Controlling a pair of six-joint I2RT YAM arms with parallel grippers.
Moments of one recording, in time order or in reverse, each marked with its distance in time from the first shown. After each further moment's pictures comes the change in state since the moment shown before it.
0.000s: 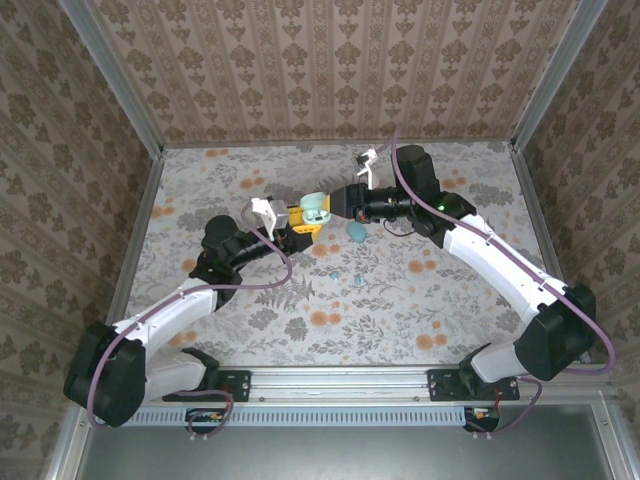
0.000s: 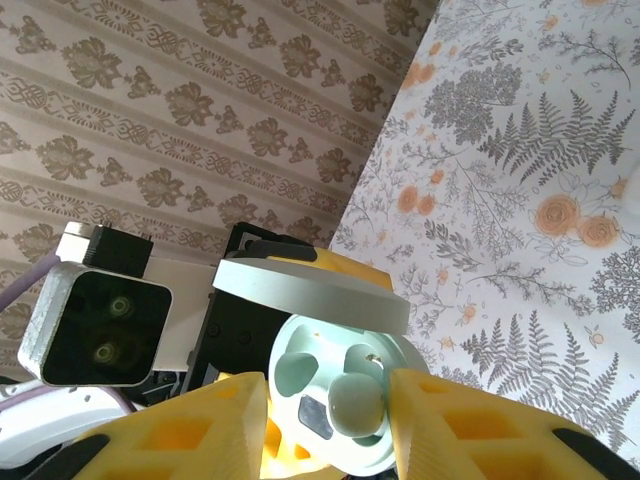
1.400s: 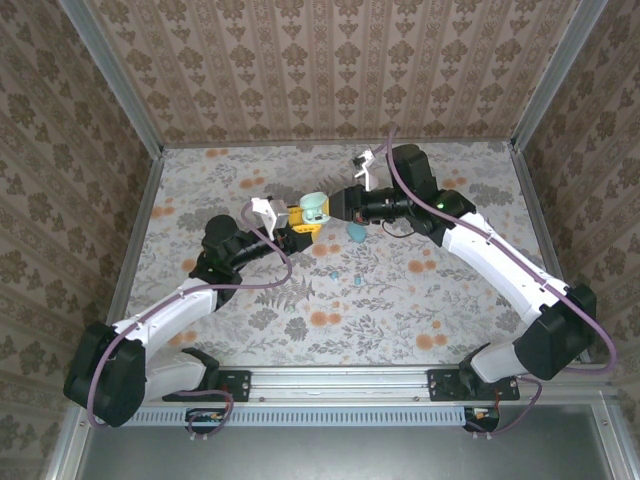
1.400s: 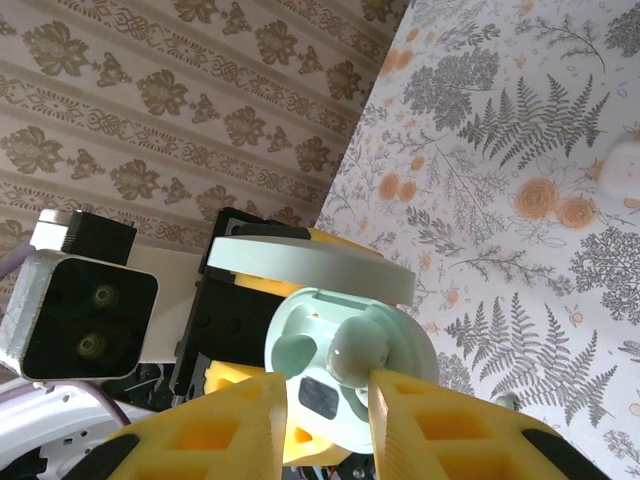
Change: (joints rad) left arm 0.000 0.000 0.002 -0.010 -0.005 0.001; right arm 0.025 0.007 0.053 -0.105 0.047 -0.032
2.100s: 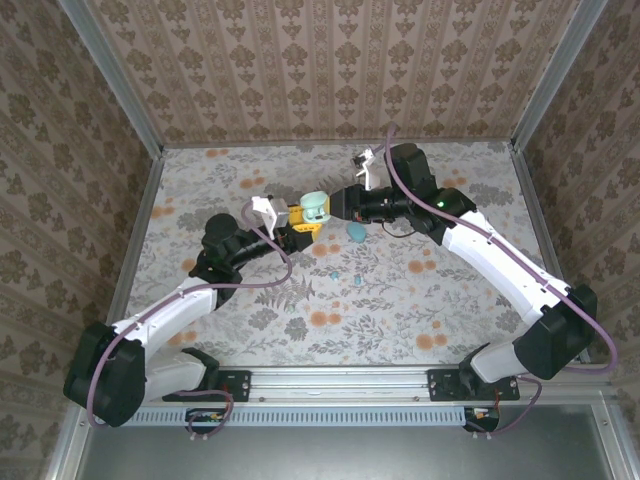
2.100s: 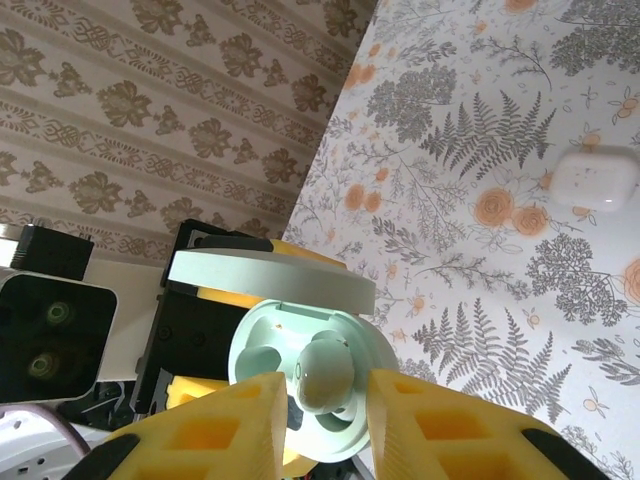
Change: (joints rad) left arm 0.000 0.000 0.012 -0.014 0.003 0.000; right arm 0.013 0.003 0.034 -0.072 0.093 -0.035
